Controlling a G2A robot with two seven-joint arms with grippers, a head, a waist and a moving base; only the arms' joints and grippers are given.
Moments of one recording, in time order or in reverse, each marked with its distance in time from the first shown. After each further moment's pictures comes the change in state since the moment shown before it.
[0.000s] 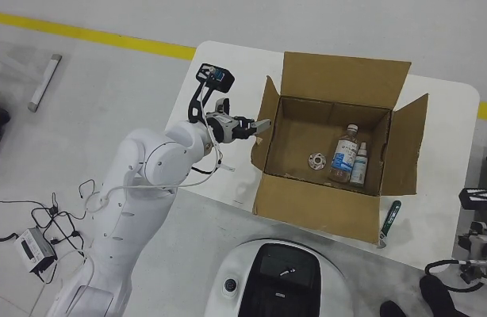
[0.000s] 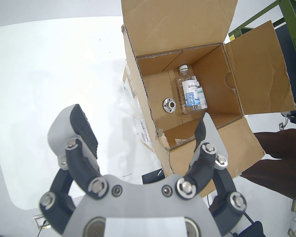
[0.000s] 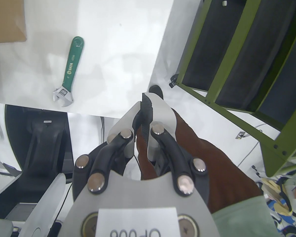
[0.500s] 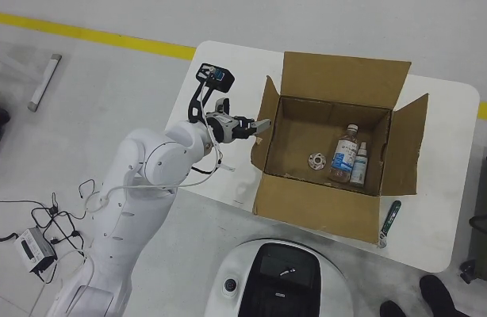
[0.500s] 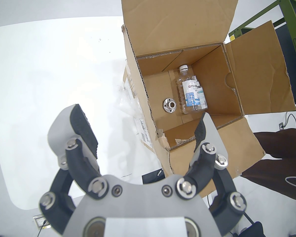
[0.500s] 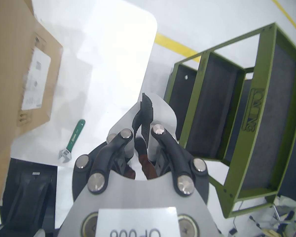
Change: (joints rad) left arm 0.000 0.000 0.000 0.000 0.000 0.000 0.000; right arm 0.400 0.024 0.026 0.044 0.016 -0.163 0.035
